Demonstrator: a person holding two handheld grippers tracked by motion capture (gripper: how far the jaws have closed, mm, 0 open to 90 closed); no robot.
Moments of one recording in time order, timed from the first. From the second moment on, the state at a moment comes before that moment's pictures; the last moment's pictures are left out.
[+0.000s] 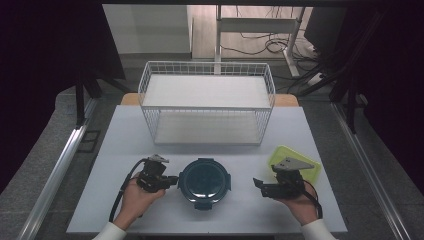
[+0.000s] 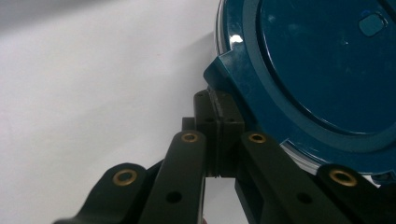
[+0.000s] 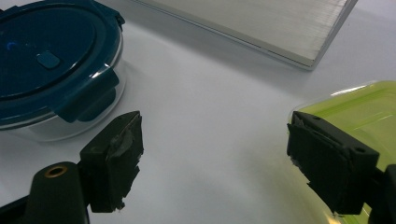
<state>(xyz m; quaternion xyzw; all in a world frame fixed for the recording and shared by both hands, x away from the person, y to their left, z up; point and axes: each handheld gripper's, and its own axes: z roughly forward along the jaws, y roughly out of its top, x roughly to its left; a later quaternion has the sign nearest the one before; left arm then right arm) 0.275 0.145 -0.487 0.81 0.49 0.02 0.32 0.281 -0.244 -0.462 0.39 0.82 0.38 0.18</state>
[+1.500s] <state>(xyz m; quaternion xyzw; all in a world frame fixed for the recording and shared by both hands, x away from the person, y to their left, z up) 0.262 0.188 -0.479 0.73 0.53 0.04 0.43 0.284 -0.246 -0.460 0.41 0.80 0.41 0.15</state>
